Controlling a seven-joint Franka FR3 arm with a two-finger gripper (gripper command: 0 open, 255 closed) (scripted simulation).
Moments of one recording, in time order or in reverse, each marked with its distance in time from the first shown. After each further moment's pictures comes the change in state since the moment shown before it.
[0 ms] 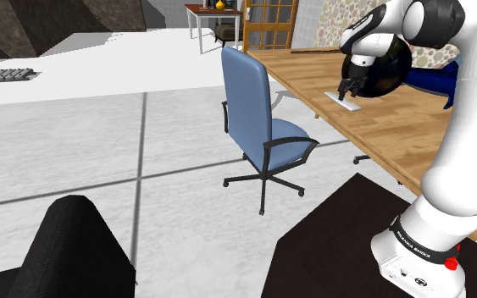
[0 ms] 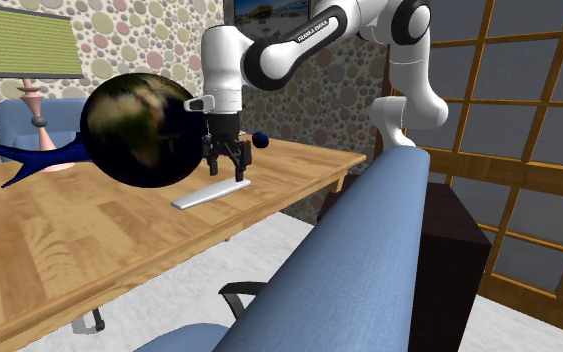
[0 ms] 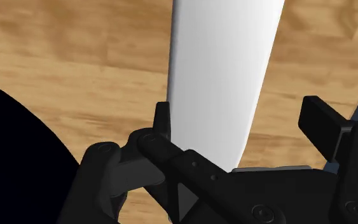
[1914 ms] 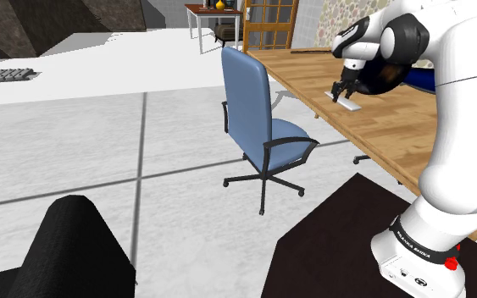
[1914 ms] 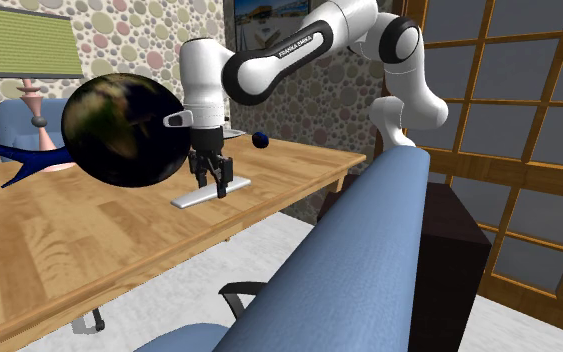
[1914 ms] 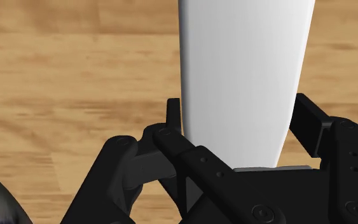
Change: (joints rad) arm -0.049 0.190 0.020 0.219 0.066 -0.073 0.111
